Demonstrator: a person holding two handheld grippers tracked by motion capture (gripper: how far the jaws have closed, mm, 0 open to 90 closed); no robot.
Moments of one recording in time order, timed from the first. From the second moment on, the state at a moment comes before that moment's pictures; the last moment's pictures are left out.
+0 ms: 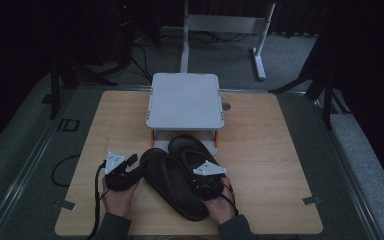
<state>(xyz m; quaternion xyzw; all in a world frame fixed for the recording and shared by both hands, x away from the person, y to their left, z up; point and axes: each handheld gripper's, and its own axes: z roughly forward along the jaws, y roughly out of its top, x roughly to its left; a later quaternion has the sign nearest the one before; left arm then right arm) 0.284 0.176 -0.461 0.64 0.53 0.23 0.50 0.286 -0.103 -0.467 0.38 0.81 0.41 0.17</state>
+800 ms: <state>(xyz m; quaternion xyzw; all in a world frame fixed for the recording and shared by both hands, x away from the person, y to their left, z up) 0.284 0.185 -0.462 0.64 0.54 0.24 0.50 0.320 -0.113 -0.460 0.46 0.75 0.42 0.21</state>
